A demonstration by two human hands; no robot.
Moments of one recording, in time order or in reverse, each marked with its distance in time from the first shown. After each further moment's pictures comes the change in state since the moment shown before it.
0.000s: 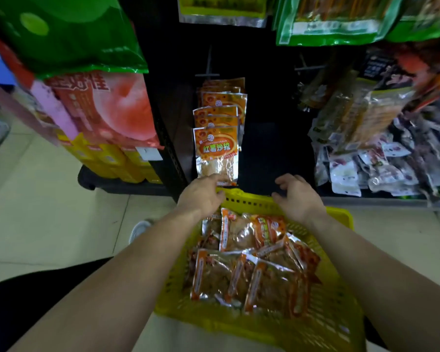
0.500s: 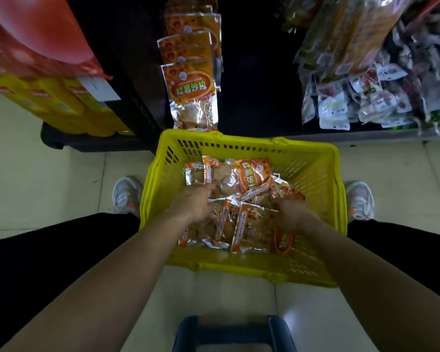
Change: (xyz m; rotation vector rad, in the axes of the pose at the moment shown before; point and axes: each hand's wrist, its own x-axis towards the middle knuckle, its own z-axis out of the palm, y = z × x) left_hand -0.070 -0.033 0.119 0.206 -0.367 -0.034; right_hand -0.101 0.106 0.090 -0.210 -0.549 0.157
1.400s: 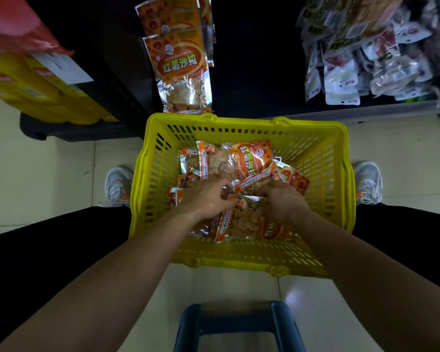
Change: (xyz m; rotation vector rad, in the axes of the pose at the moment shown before) left_hand 0.018 0.015 0.035 -0.160 -0.075 0.162; right_hand 0.023 -0.011 0.026 -0.075 0.080 -0.092
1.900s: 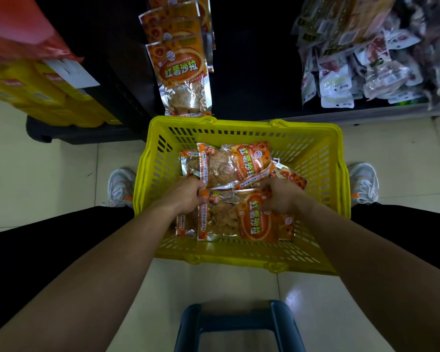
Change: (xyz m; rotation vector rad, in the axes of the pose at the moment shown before) left_hand -0.010 -0.032 -0.029 0.104 -0.034 -0.130; right_hand 0.003 0.003 -0.025 0.256 -0.082 0.051
